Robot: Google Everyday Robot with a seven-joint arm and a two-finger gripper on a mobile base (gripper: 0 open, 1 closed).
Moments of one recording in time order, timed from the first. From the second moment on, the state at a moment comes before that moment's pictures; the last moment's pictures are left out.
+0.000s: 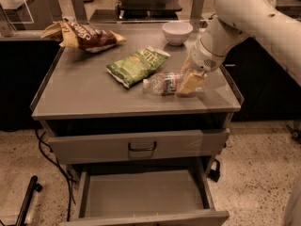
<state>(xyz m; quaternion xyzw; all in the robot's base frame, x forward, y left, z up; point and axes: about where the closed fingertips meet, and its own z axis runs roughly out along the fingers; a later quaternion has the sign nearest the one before) 0.637 -0.127 0.840 -0.68 0.71 0.06 0.20</state>
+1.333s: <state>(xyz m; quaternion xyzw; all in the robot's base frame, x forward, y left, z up) 0.540 -0.122 0.888 -0.69 0.68 0.07 0.24</state>
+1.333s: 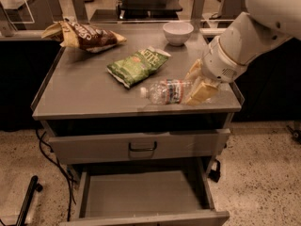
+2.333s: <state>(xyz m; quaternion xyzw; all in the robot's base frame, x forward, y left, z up) 0.492 -0.127 0.869 -0.68 0.69 0.07 0.23</state>
